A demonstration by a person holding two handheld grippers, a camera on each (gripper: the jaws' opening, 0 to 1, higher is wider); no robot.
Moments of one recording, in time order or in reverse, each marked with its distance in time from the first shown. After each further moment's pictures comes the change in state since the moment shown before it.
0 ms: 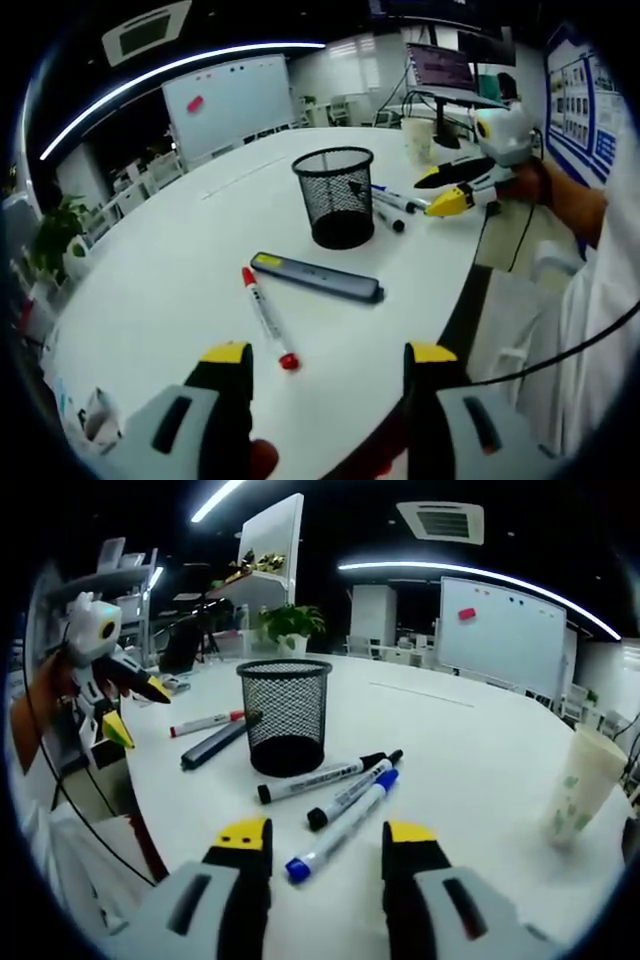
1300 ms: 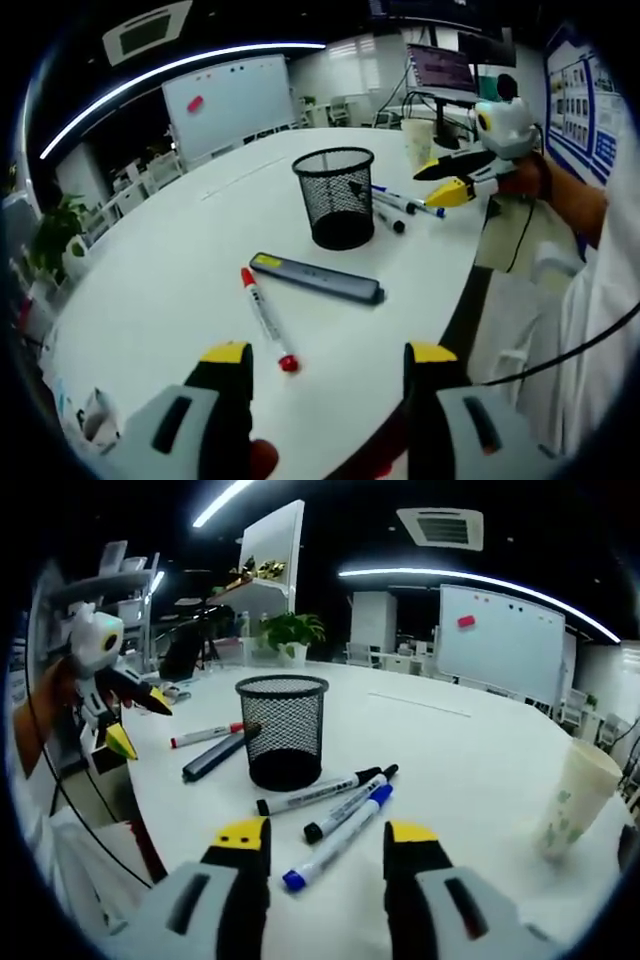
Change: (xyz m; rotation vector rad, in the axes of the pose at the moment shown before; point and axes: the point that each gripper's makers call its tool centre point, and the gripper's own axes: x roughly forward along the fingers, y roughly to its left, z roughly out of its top) left arm 0.003 0.001 0.001 -0.004 -0.003 -0.002; right arm -0.004 -0.004 0.014 -0.004 -0.034 0.001
